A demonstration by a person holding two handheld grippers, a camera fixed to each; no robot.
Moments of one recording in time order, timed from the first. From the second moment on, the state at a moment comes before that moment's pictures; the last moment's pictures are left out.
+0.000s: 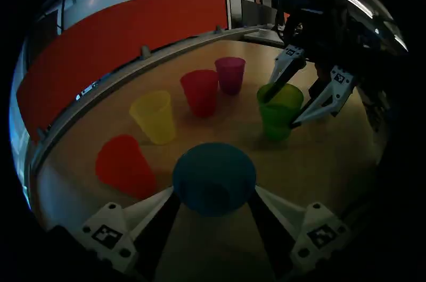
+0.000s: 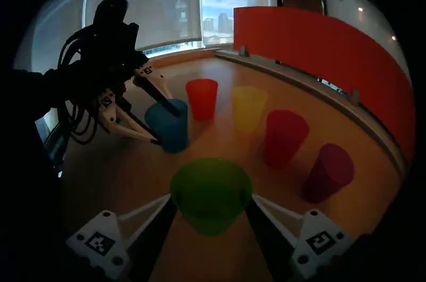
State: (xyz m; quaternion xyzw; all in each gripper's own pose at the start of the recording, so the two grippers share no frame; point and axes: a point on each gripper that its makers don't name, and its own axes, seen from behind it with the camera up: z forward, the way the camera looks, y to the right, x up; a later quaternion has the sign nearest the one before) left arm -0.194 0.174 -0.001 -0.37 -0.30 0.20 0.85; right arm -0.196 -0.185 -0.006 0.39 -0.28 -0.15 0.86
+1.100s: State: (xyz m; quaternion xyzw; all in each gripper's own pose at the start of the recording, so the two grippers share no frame) left arm -0.214 0.162 -0.012 -0.37 -0.33 0.21 0.84; right arm -0.203 -0.176 -0.017 0.38 -0.28 -0.13 0.87
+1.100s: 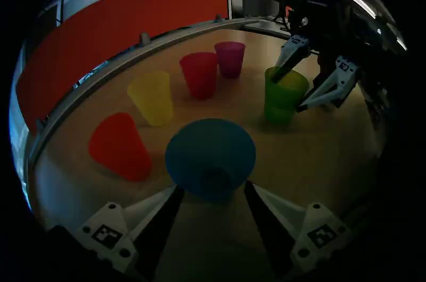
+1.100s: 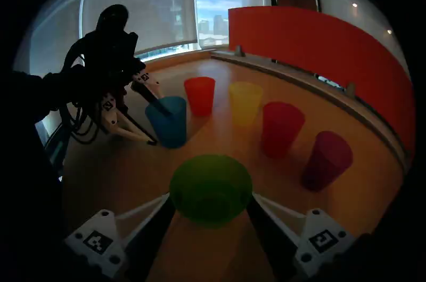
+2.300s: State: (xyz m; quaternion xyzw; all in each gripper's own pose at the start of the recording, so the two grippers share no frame) left arm -0.139 0.087 -0.076 -0.26 -0.25 0.16 0.92; right arm -0.154 -0.106 -0.084 0.28 -0.21 -0.08 0.94
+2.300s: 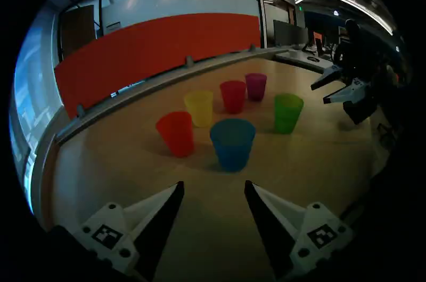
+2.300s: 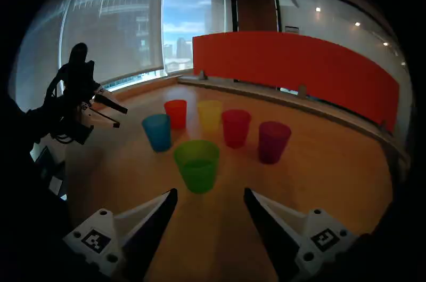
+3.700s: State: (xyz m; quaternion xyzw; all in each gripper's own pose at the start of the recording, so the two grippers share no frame) left arm -0.001 0.008 -0.057 0.01 0.05 0.06 1.00; right arm -0.020 0.001 -0.020 -0.04 0.06 -0.02 1.00
